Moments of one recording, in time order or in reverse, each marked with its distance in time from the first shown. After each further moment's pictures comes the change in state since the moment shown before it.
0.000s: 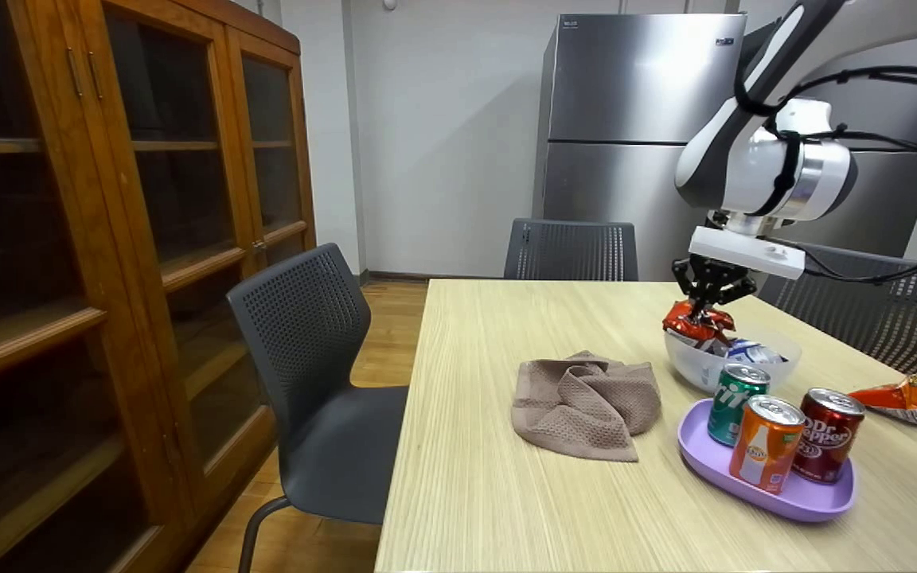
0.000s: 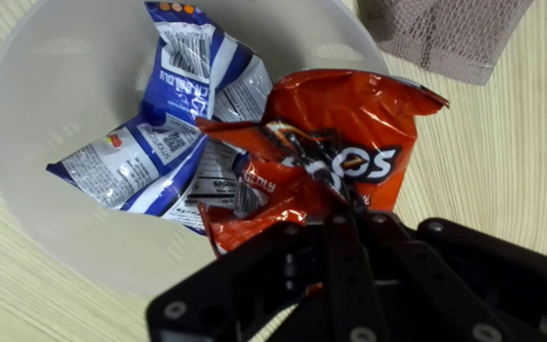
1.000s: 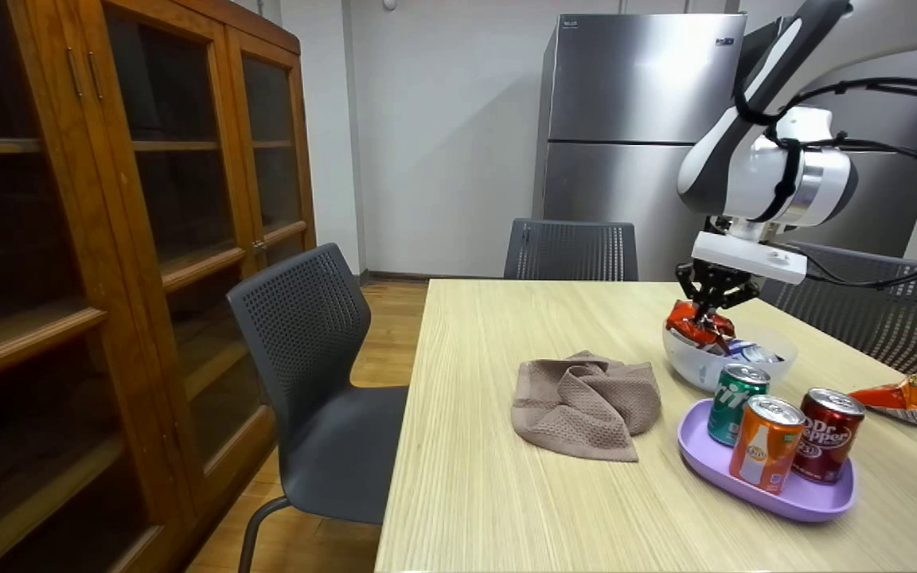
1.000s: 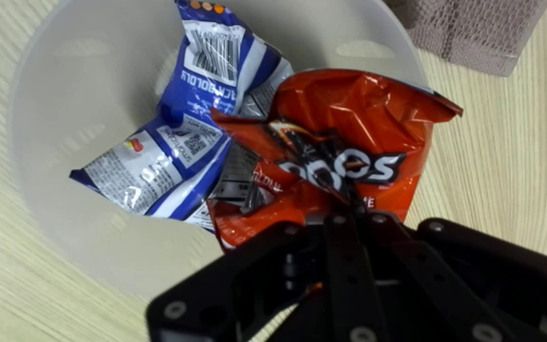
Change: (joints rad) arm -0.010 0.029 -0.005 0.026 0.000 -0.002 0.002
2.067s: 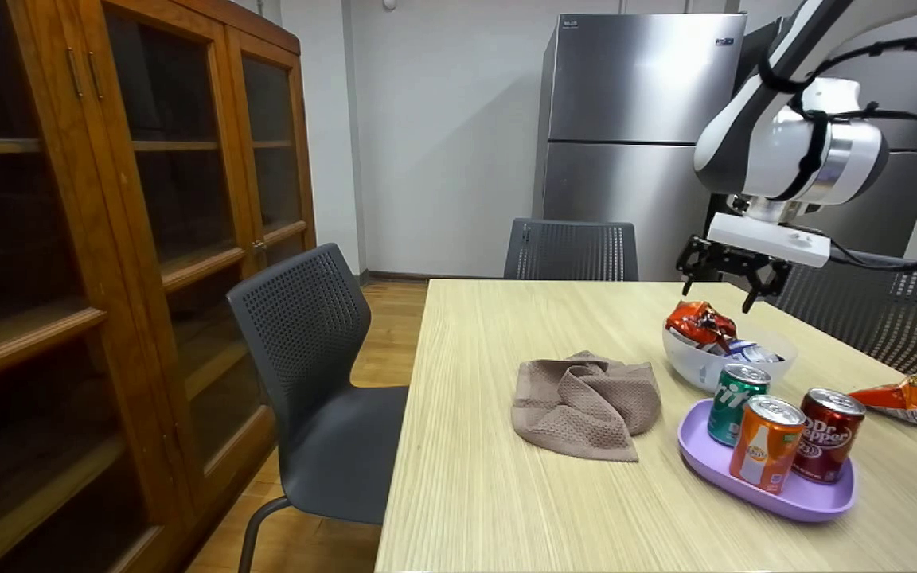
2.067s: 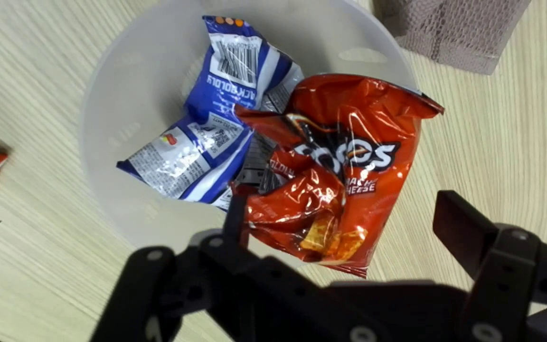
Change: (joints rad) arm -0.006 -0.115 -0.006 -0.103 0.000 0.000 -0.001
